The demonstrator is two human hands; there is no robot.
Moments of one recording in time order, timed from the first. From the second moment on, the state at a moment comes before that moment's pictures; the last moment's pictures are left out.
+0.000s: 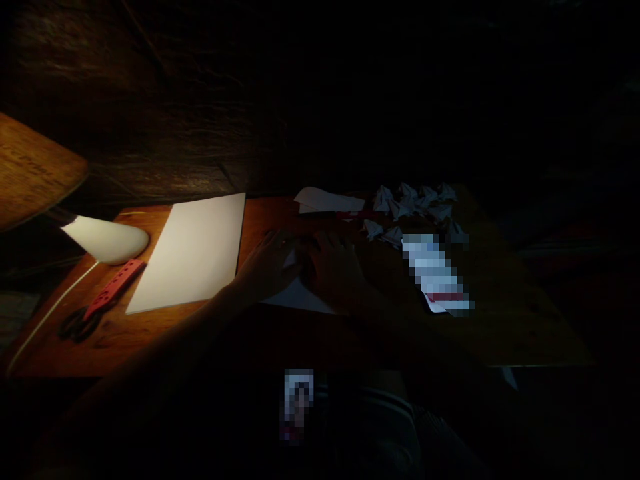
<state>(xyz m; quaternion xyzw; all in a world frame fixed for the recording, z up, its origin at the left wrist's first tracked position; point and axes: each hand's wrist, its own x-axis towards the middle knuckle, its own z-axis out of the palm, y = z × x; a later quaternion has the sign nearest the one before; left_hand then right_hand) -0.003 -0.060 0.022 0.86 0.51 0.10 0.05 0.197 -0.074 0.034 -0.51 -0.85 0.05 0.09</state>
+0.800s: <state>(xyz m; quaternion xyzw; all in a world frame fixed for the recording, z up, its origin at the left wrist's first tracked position) -0.004 -0.061 0.021 0.85 0.51 0.10 0.05 0.197 -0.075 0.039 -0.51 -0.85 0.05 0.09</state>
